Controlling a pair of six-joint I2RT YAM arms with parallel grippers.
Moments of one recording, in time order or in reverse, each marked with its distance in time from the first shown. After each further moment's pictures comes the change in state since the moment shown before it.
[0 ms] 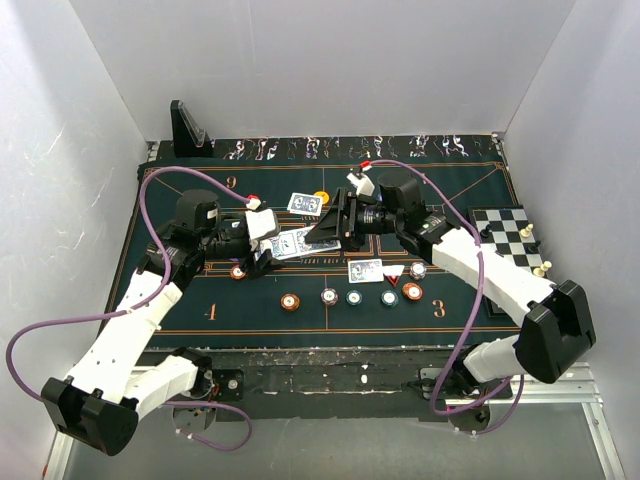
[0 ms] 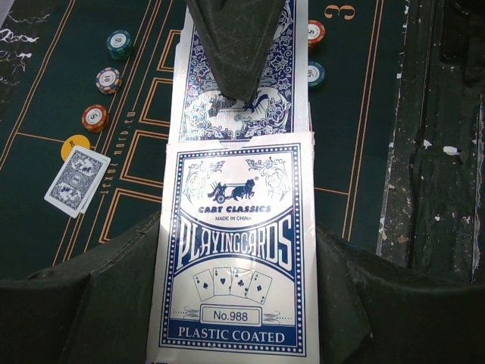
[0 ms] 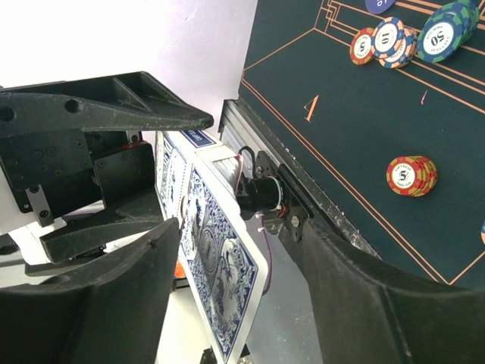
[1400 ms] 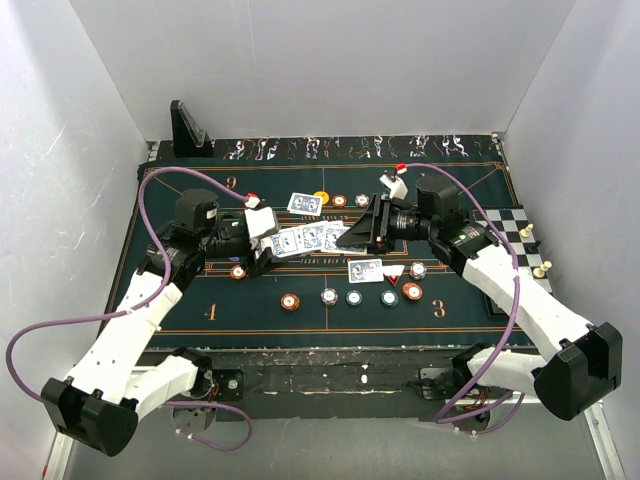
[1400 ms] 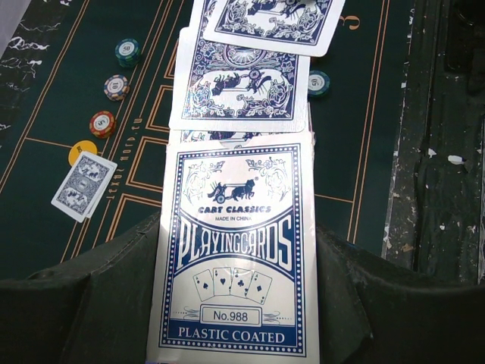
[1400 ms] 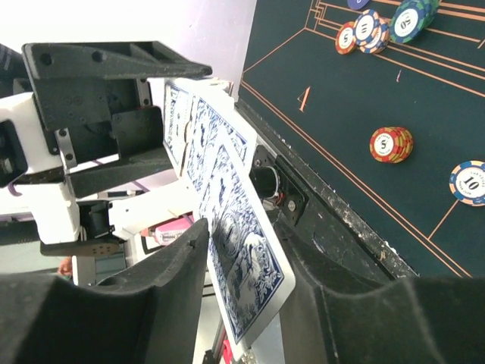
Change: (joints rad) left arm 0.000 -0.002 -0.003 0.029 -0.001 -0.019; right arm -0.130 -0.210 -0.089 -0.130 -0.053 -0.036
